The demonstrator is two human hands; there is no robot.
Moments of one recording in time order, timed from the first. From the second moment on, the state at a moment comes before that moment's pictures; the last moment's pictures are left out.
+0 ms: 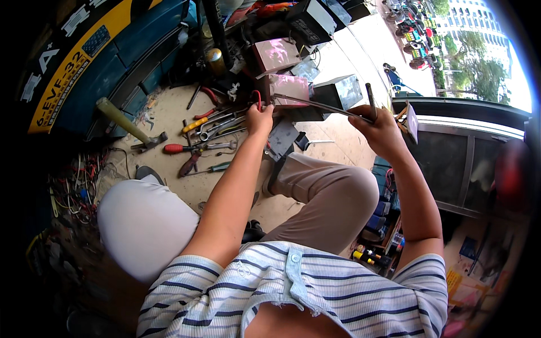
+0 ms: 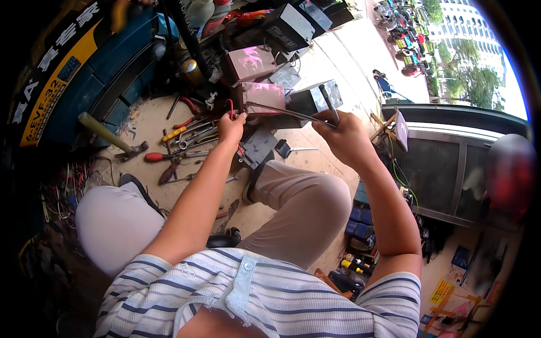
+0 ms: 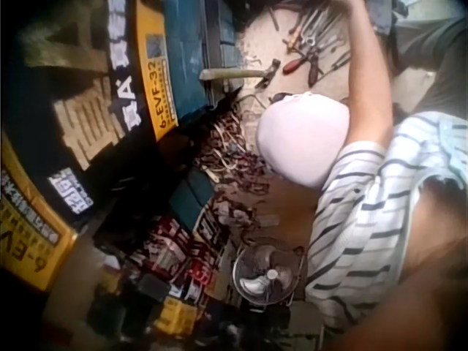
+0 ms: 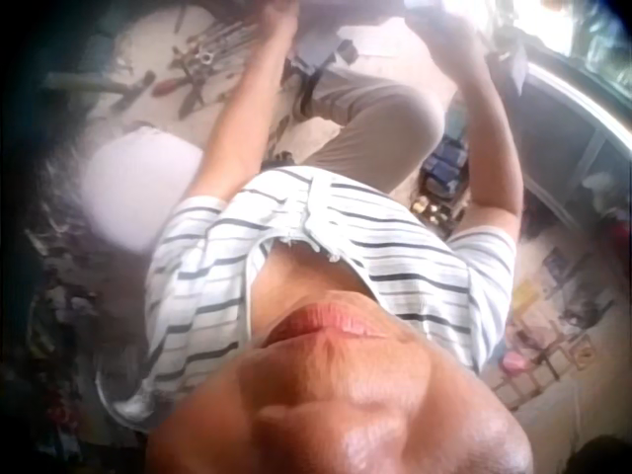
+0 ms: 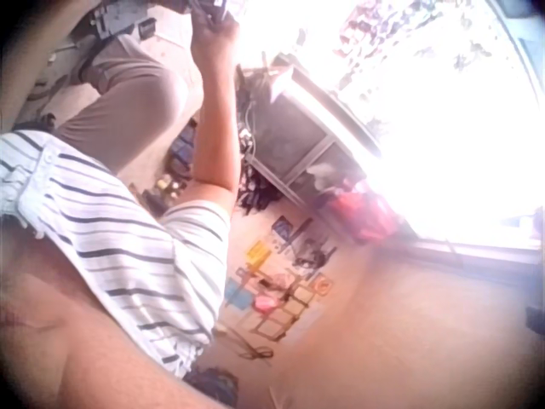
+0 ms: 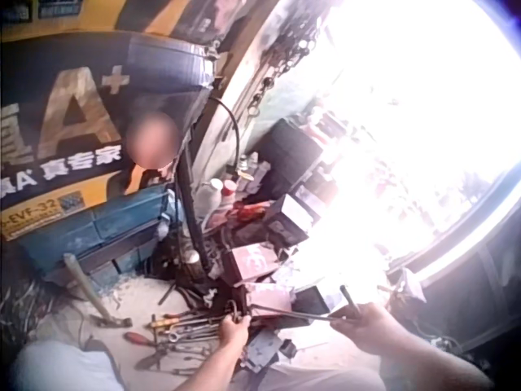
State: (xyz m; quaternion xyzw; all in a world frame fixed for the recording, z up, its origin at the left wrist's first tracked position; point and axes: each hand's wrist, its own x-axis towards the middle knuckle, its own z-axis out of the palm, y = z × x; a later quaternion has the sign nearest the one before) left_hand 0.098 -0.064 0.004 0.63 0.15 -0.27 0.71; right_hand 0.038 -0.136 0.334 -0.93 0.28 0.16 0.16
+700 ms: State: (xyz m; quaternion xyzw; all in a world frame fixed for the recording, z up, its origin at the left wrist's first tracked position) left_hand 0.096 -0.067 -0.006 0.63 0.12 -0.28 0.71; right_hand 0.112 -0.132 0.352 -0.87 0.32 0.30 0.21
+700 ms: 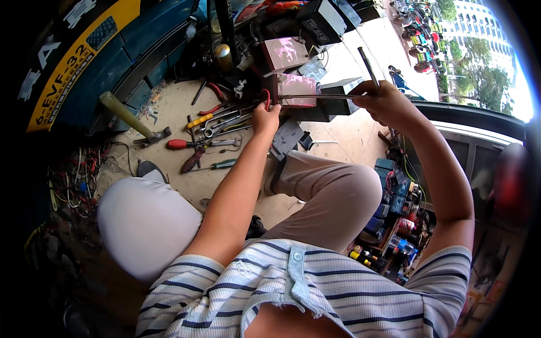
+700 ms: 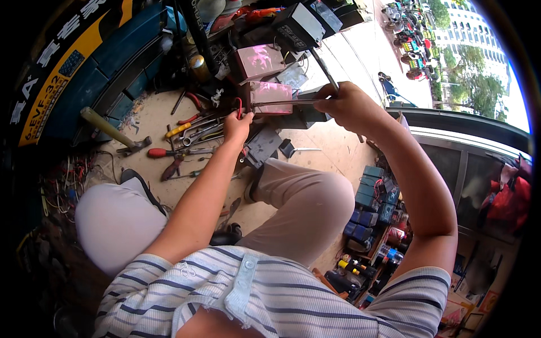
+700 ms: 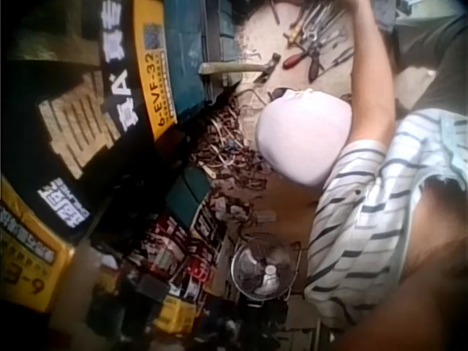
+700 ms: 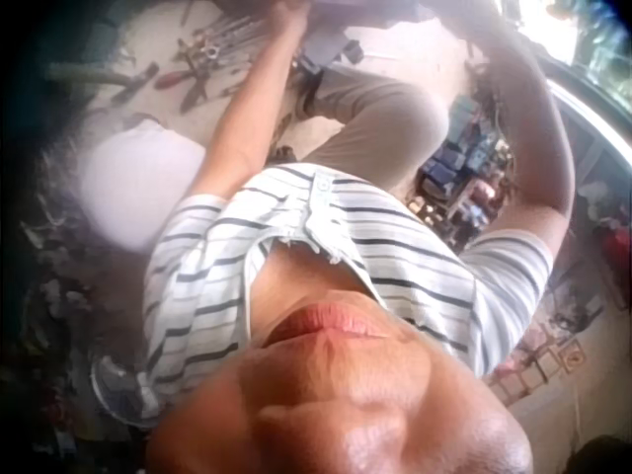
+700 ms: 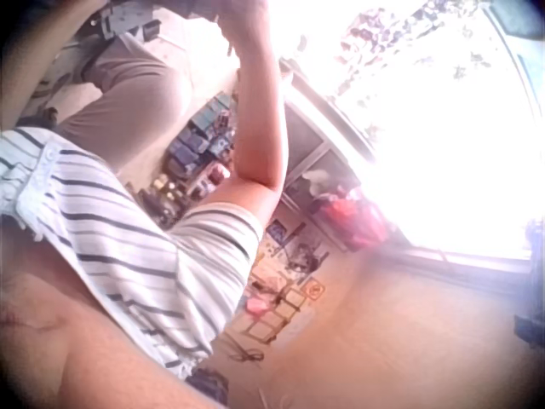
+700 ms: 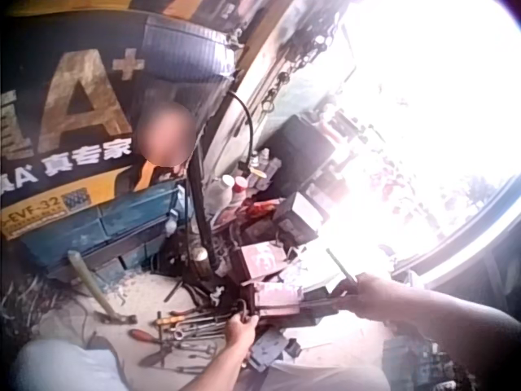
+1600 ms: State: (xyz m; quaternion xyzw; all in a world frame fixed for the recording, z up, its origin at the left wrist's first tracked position) left_hand 0.096 -0.053 0.017 0.33 0.27 -0.43 0.79; right_hand 0.139 -0.137 0.351 -0.89 0.27 0.33 0.15
